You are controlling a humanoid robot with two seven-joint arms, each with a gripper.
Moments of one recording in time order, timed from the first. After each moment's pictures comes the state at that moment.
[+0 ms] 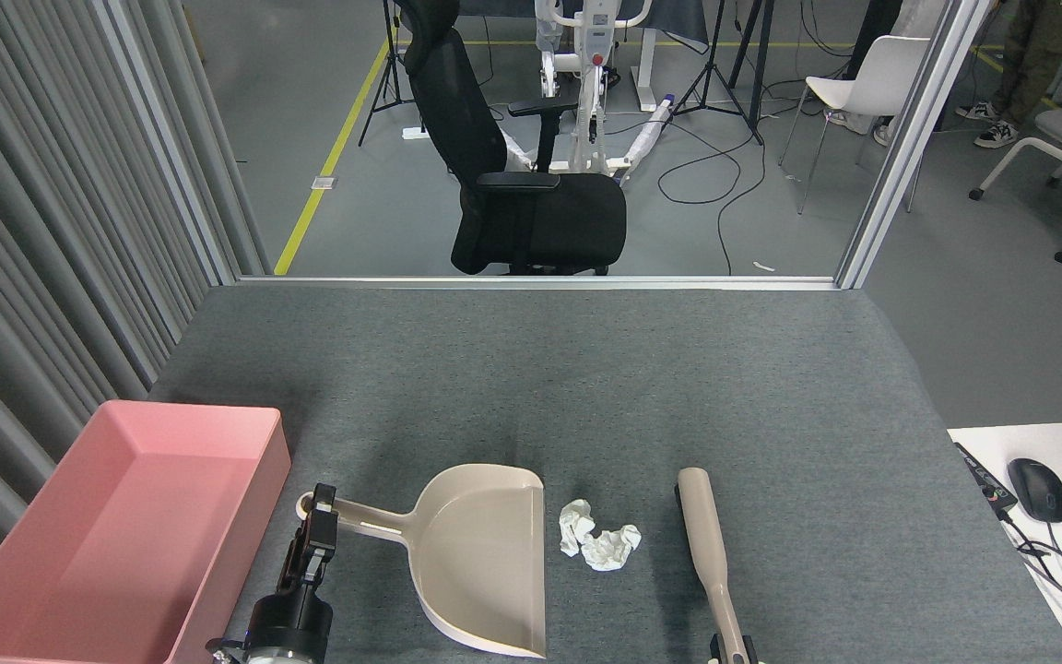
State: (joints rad) left arm -0.09 -0.04 0.05 -1.19 -0.53 -0.35 0.15; right arm 0.37 0.06 0.16 -1.61 1.46 0.12 -0.18
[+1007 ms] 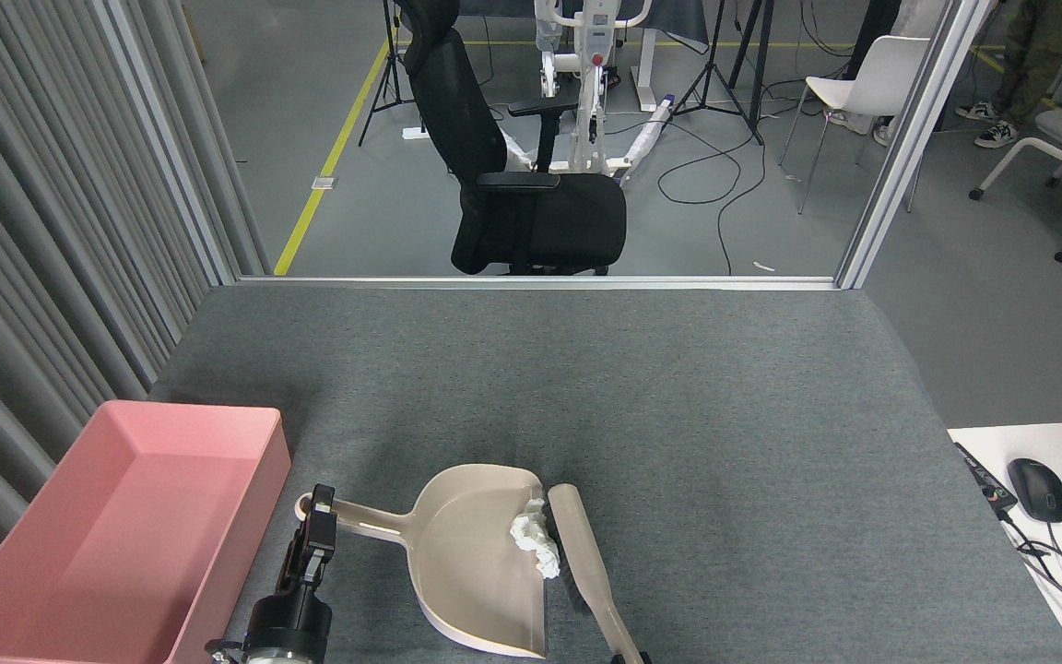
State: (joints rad) left arm -0.09 -0.04 0.05 -1.19 -0.53 -0.34 0.15; right arm 0.38 0.10 0.25 -1.61 1.31 -0.16 -0.13
